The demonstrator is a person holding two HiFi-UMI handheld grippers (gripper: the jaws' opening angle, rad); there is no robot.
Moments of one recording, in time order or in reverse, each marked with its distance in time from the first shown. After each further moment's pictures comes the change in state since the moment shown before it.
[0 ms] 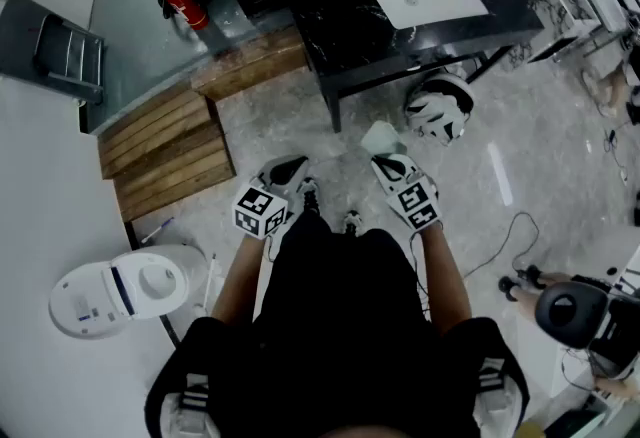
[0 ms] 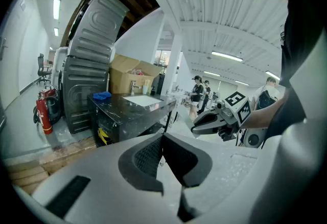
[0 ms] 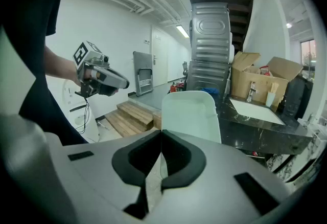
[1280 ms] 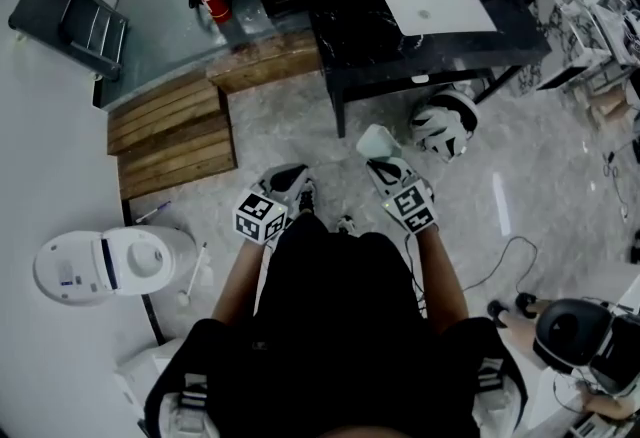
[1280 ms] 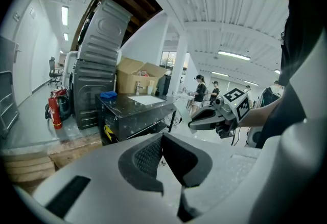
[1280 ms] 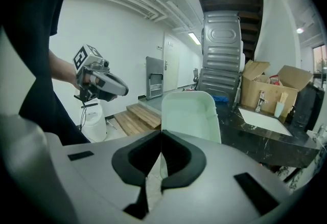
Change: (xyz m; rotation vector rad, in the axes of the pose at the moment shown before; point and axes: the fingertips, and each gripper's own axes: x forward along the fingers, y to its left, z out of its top) left arm -0.024 -0.058 -0.027 -0.026 -0.010 0.093; right arm -0.035 0.028 -0.004 -0.082 -0.064 0.090
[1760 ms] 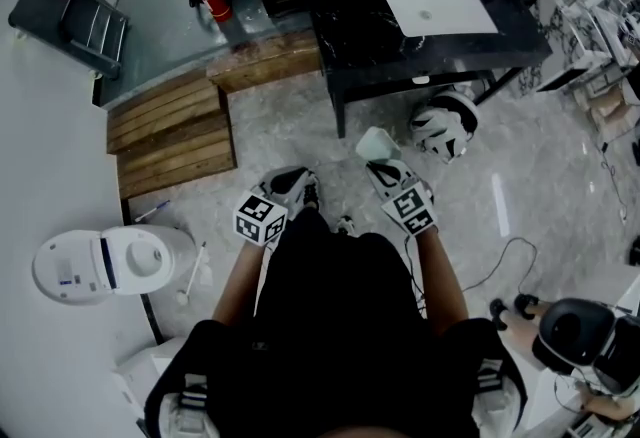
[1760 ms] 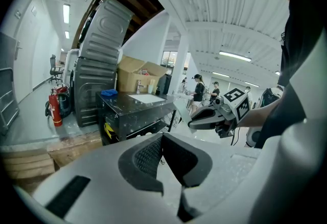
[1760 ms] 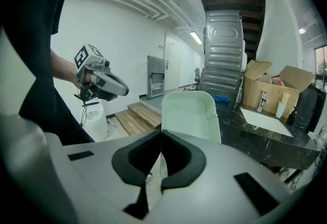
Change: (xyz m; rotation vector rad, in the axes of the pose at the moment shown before) left arm -0.003 0.000 -0.007 -0.019 0.008 -0.003; right arm 0.002 0.005 -0.001 -0.010 0.008 0.008
